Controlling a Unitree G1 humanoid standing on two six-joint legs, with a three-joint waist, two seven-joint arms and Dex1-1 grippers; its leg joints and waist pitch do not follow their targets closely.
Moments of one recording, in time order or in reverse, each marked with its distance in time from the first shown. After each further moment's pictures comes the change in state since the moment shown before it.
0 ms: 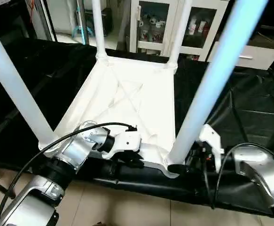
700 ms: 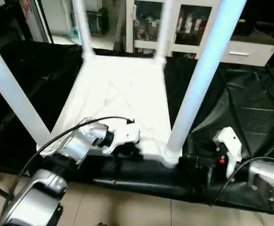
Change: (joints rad) left arm -0.017 -0.001 0.016 0.056 -0.016 0.000 0.006; right arm 0.221 0.002 -0.201 -0.222 0.093 0.113 -0.218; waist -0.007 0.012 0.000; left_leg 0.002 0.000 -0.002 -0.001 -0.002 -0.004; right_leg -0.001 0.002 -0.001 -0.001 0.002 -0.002
